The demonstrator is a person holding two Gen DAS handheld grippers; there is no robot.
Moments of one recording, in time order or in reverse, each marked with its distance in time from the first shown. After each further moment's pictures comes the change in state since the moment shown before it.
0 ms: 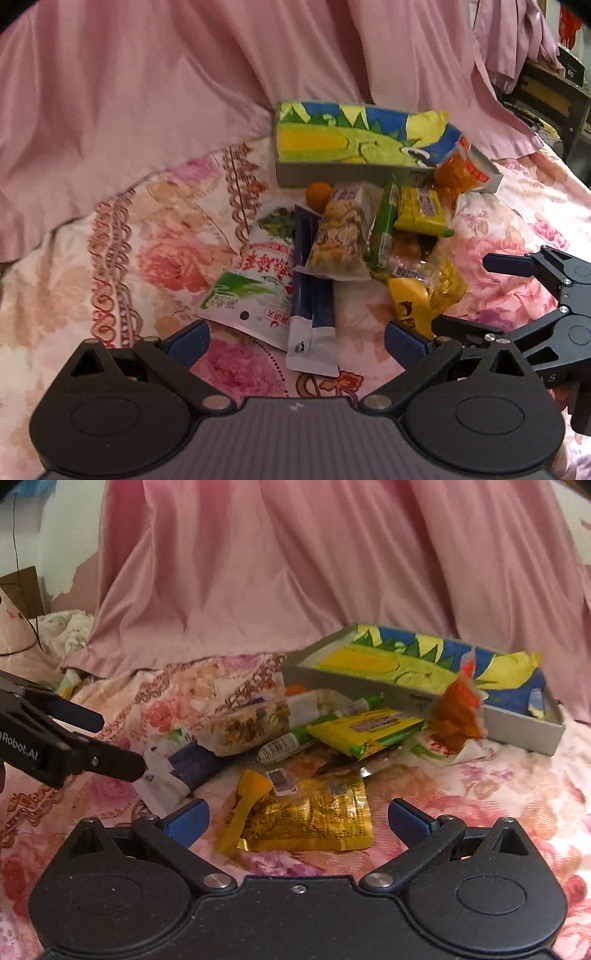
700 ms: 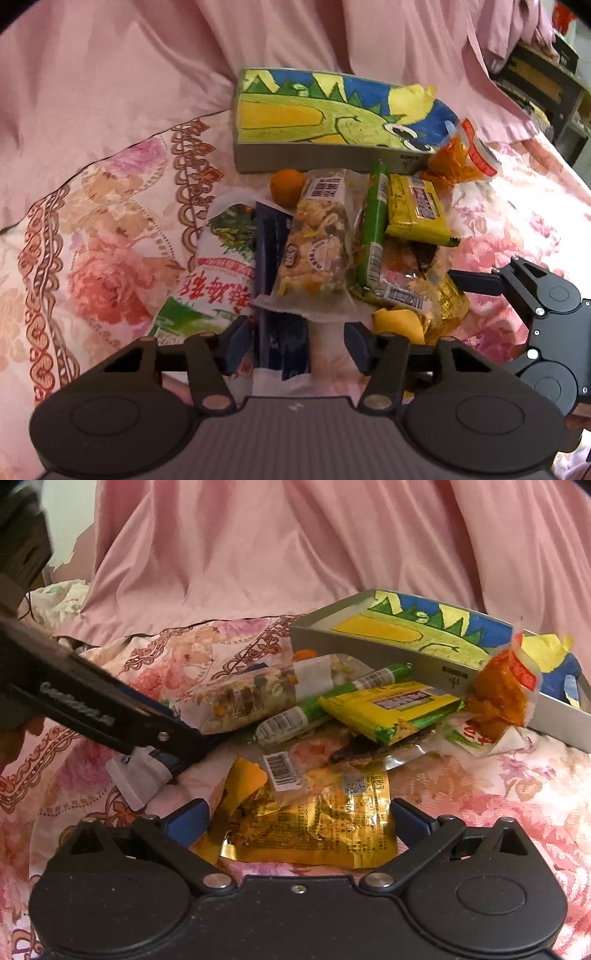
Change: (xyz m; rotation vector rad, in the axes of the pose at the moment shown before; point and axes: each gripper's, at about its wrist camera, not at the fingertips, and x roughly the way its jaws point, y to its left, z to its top) left arm 0.060 -0.008 0.036 0.040 0.111 -0.101; right arm 0.049 0.003 0.003 -0.039 0.091 0.028
